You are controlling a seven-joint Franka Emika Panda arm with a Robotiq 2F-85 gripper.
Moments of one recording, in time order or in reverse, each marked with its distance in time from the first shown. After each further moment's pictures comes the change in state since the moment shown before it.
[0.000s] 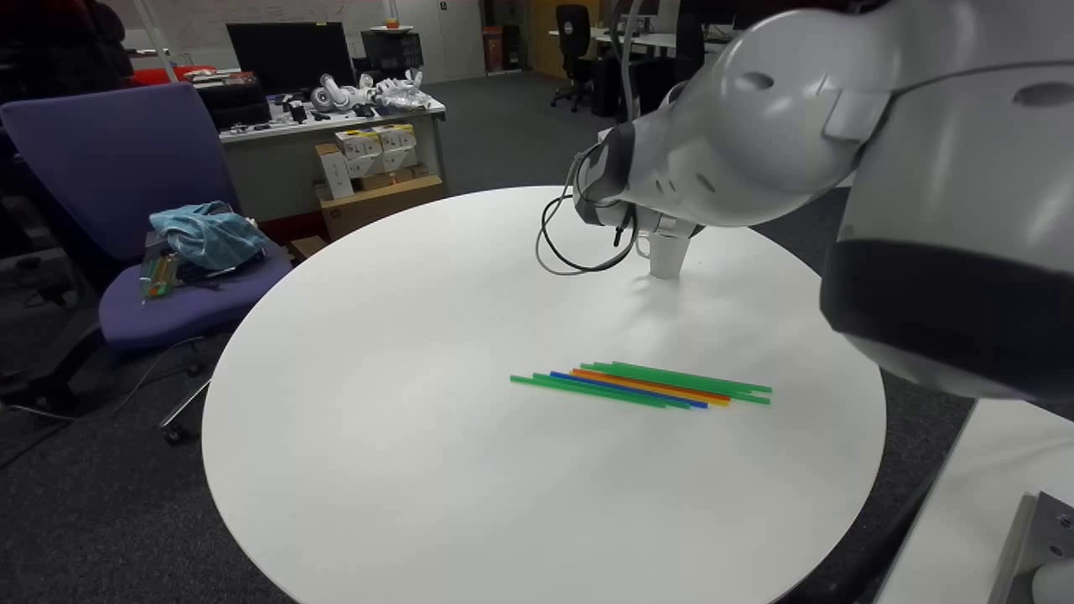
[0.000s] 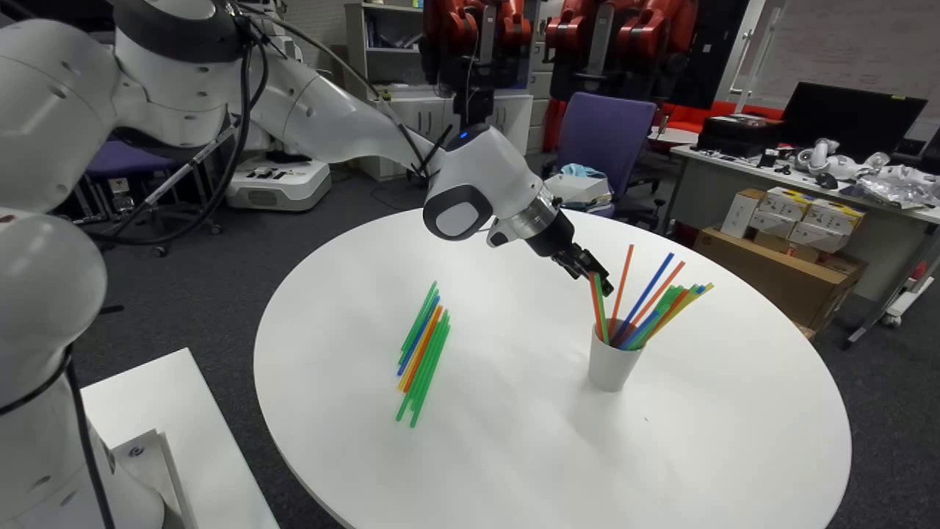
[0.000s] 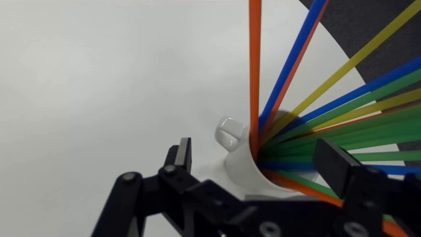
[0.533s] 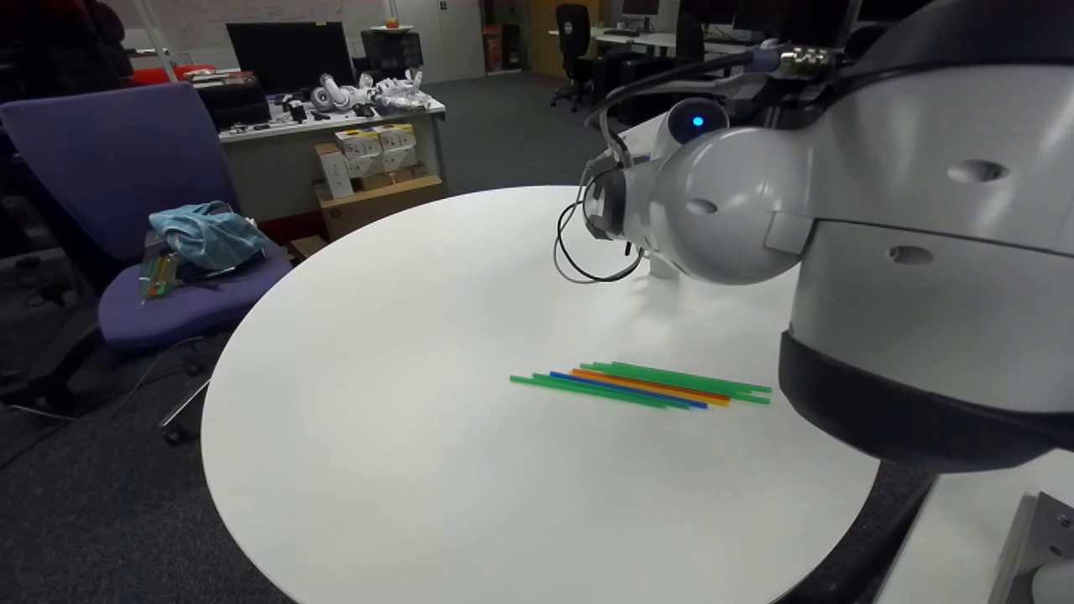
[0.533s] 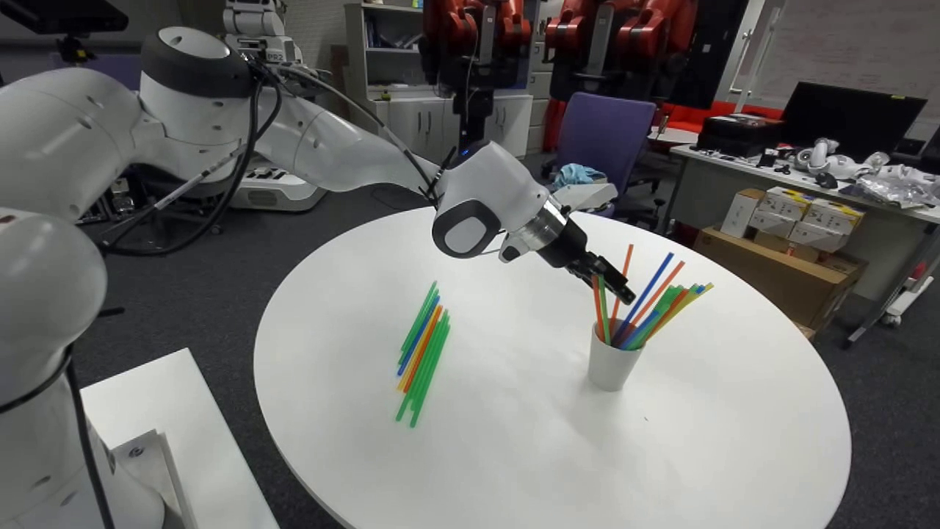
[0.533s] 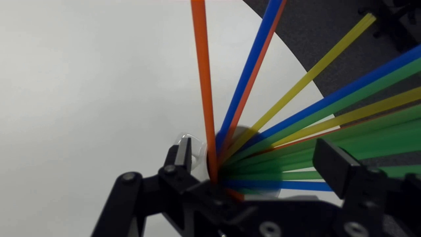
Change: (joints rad) arm 0.001 0.172 -0.067 0.026 0.072 0.000 0.001
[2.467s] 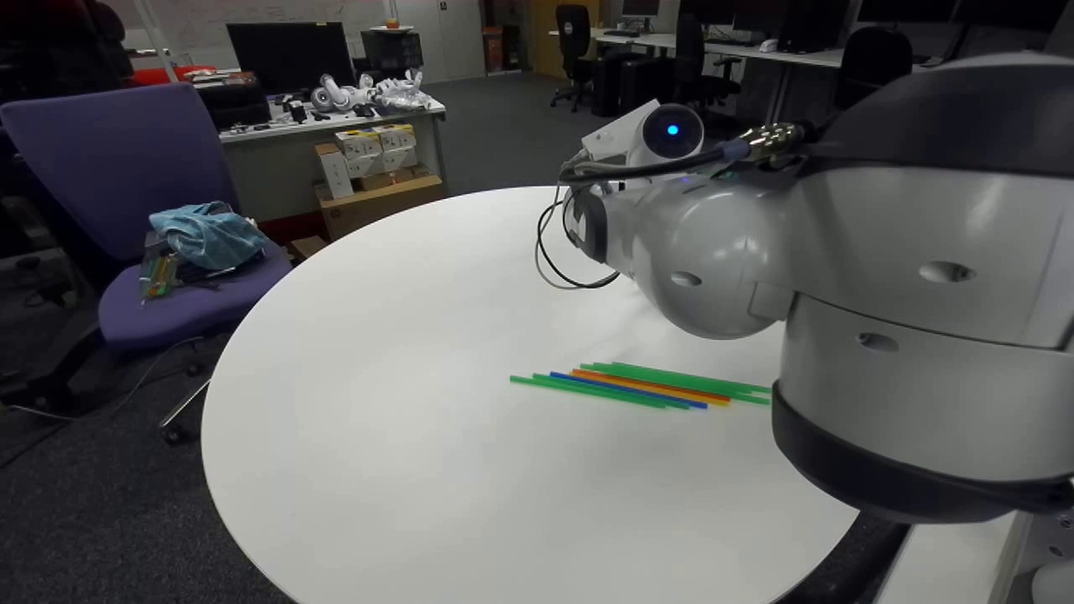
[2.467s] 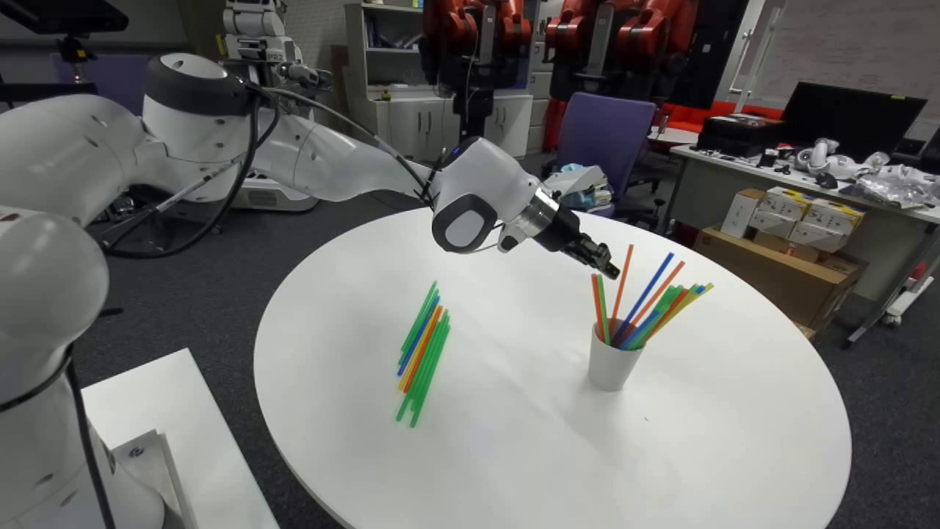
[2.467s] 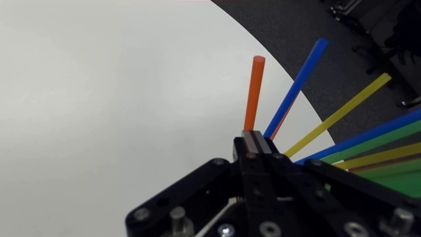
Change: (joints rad) arm 0.035 0.106 -0.054 0.073 0.040 0.000 0.000
